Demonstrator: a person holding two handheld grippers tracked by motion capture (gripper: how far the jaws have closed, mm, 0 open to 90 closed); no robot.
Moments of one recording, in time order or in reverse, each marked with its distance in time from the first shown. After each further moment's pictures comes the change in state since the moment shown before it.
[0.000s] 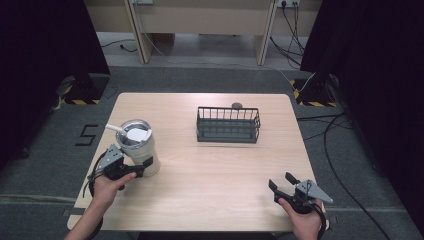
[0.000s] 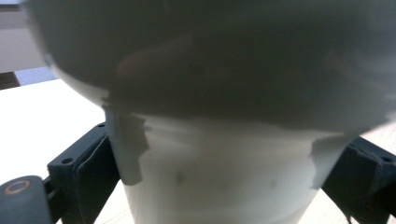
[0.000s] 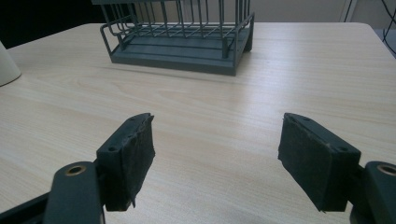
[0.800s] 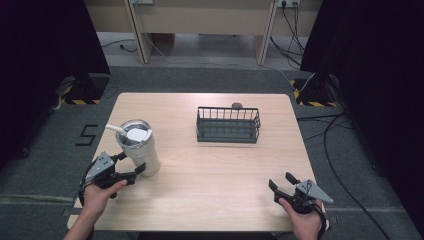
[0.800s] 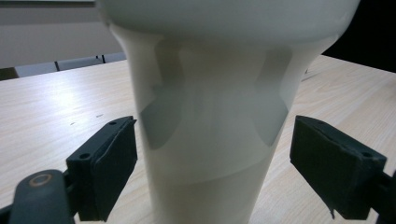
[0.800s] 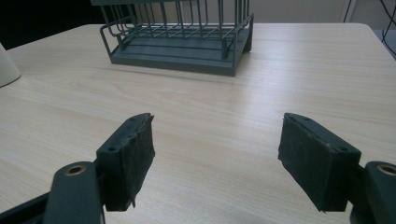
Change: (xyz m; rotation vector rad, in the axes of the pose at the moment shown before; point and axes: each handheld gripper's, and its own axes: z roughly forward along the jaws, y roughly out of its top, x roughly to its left) left arm -0.001 -0.009 -0.029 -0.001 -0.008 -0.015; right arm 0.000 0.000 0.000 -0.002 -0.002 0.005
